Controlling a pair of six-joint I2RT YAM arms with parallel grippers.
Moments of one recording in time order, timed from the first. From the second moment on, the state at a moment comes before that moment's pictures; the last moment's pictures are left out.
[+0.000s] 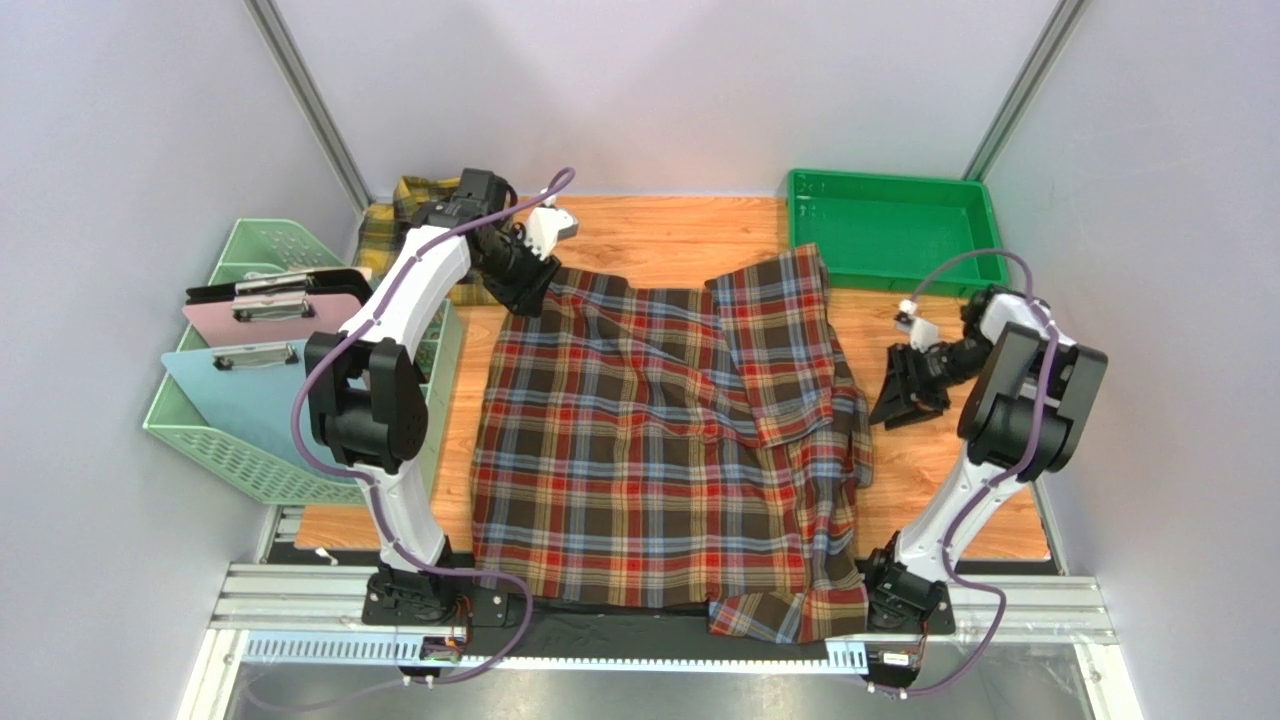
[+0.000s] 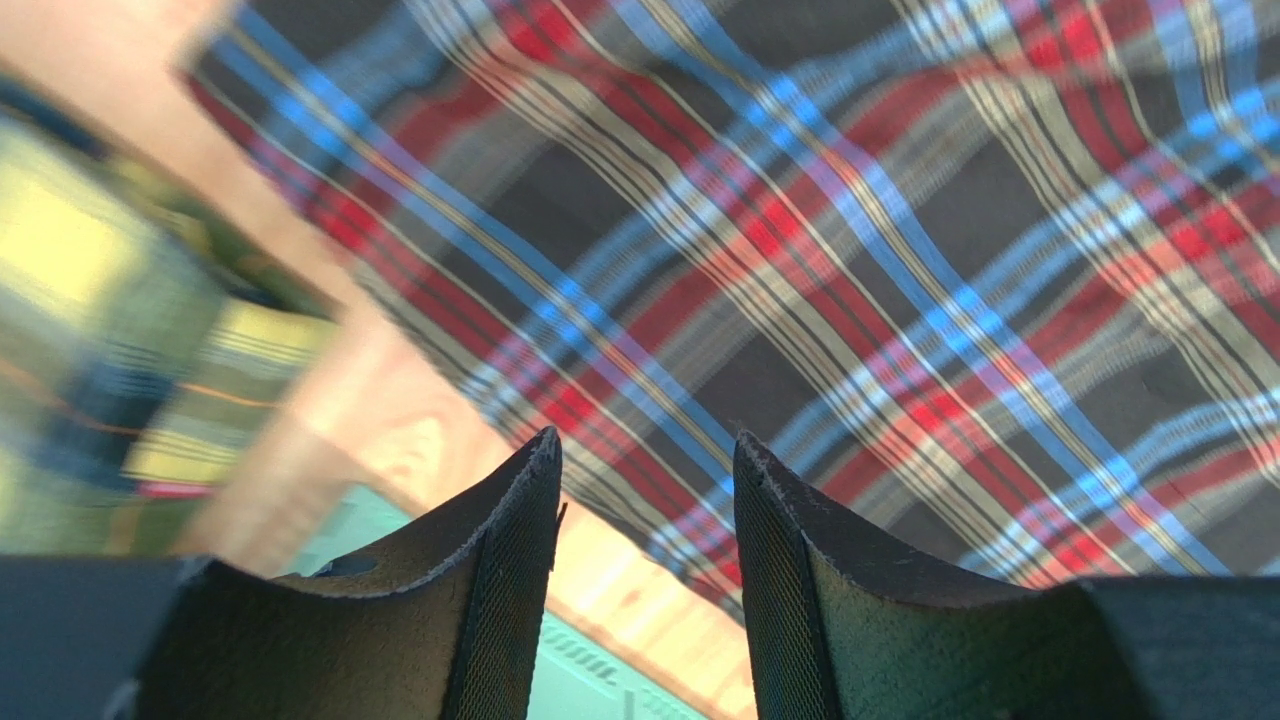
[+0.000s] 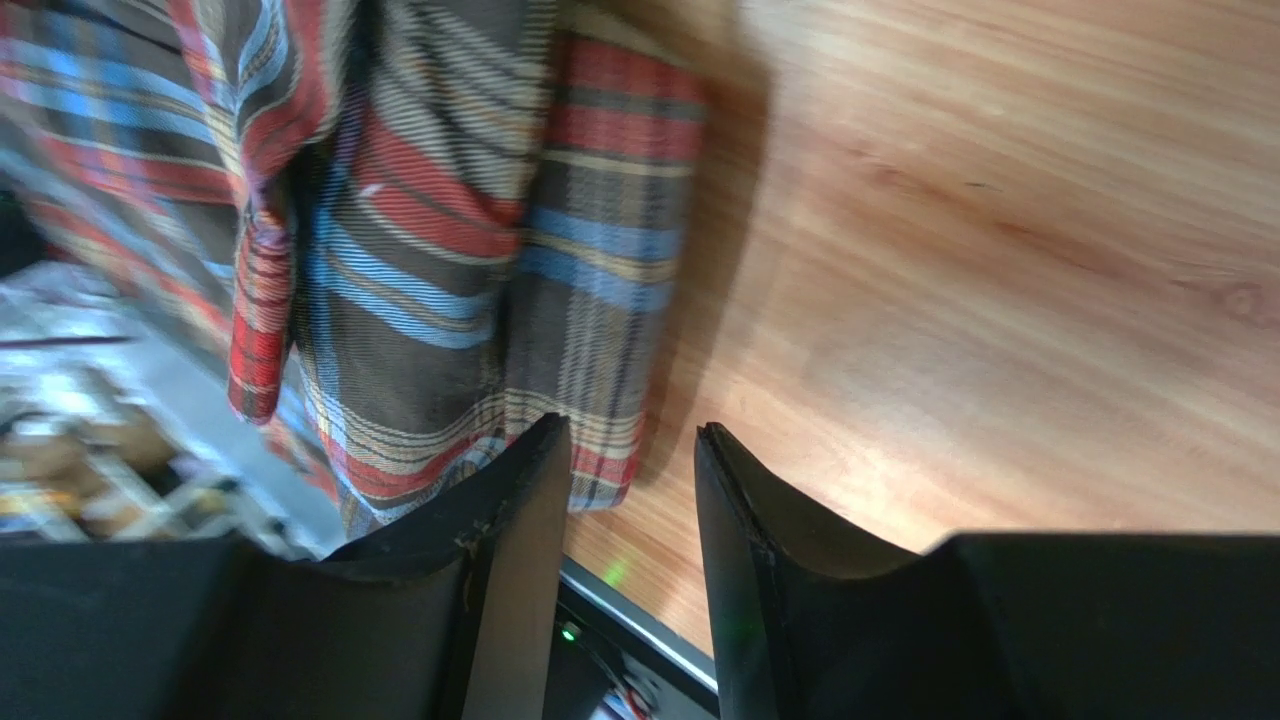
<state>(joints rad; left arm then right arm) -0.18 1.87 1.72 -0.95 0.35 0.60 -0.41 1.91 1.31 -1.18 -0.54 -0.56</state>
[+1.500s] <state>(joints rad) -0.25 1.90 1.61 -1.01 0.35 0.57 -0.52 1.82 1.48 -1.23 -0.54 -0.53</state>
